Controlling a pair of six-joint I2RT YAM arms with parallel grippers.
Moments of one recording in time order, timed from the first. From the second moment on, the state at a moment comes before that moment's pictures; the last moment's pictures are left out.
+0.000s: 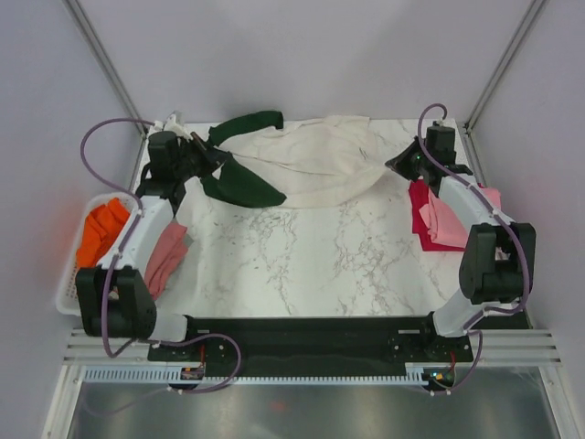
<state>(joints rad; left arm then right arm) -0.04 1.45 1.16 -0.06 0.34 -0.65 0.01 1.65 1.26 -0.20 -0.21 0.74</state>
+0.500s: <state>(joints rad) -0.04 0.72 0.67 -0.14 0.32 -0.69 0.01 1.20 0.74 -0.23 -0.06 0.66</state>
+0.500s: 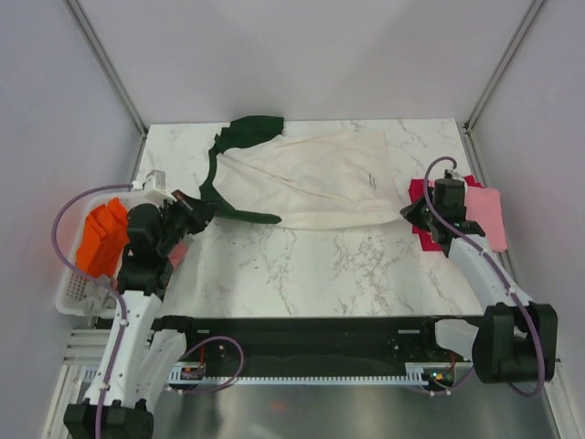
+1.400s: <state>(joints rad) -0.05 0.66 0.65 -0.49 0.14 -0.69 0.01 1.09 0.62 -0.42 0.01 0.57</state>
